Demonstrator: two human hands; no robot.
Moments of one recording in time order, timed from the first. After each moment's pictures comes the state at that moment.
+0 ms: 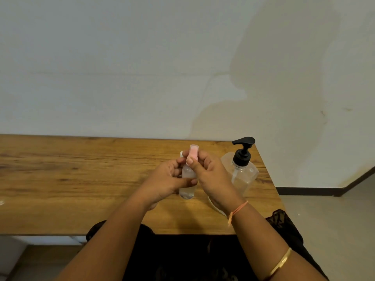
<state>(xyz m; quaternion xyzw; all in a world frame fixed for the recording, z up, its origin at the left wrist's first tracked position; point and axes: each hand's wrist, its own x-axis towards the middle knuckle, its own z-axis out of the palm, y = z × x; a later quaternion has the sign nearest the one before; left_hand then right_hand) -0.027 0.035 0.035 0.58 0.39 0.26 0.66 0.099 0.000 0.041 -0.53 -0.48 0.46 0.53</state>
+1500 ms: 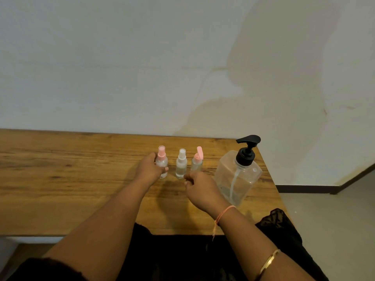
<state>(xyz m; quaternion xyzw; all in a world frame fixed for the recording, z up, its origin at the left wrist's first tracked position) -0.033 0.104 -0.028 0.59 0.64 0.25 0.43 0.089 0.013 0.003 -0.74 -0.56 0.32 0.19</state>
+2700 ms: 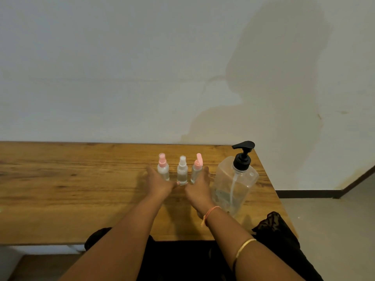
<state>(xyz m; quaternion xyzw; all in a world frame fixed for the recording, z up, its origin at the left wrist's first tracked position) -0.010 0.075 -0.026 0.49 0.68 0.30 0.46 0.079 0.031 -0.027 -0.73 -0.37 0.40 0.40</state>
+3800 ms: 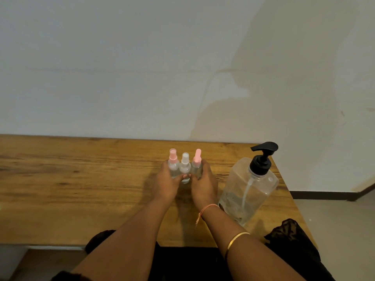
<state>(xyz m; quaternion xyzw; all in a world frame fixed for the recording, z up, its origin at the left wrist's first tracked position) -0.008 0.088 -0.046 0.61 0.65 0.29 0.36 0.077 0.055 -0.049 -0.74 -0.41 0.29 0.44</state>
